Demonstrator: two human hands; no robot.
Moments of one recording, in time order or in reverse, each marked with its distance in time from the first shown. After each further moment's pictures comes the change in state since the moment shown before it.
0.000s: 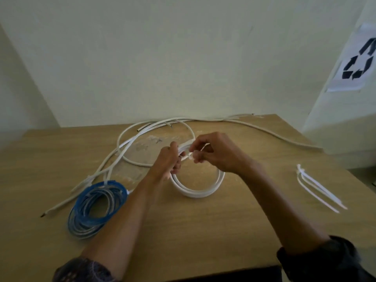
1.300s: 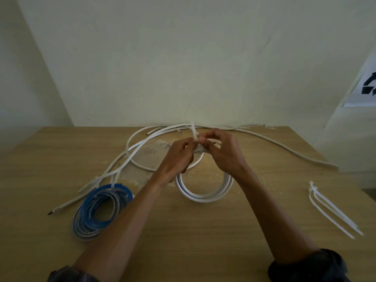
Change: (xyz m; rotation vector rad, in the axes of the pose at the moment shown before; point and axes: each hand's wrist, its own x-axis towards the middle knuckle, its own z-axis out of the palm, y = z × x) left_hand -0.031 0.033 -0.005 0.216 -0.029 0.459; right_hand 0.038 0.021 0.017 0.170 0.351 -0.093
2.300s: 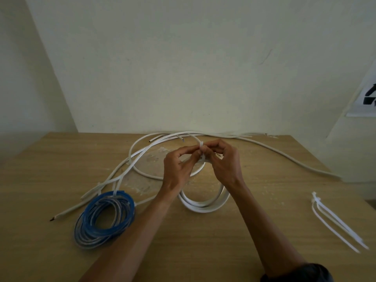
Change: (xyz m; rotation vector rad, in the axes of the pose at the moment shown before) left_hand -0.005 -0.019 0.011 -0.150 0.276 0.213; right_hand -0.006 0.008 0.016 0.252 0.164 0.036
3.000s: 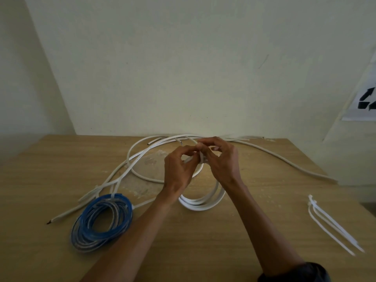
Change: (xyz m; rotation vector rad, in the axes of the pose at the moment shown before) left_hand 0.004 0.005 0.007 0.180 0.071 0.145; right_hand 0.008 -0.015 0.001 -0.124 0.024 -0.144
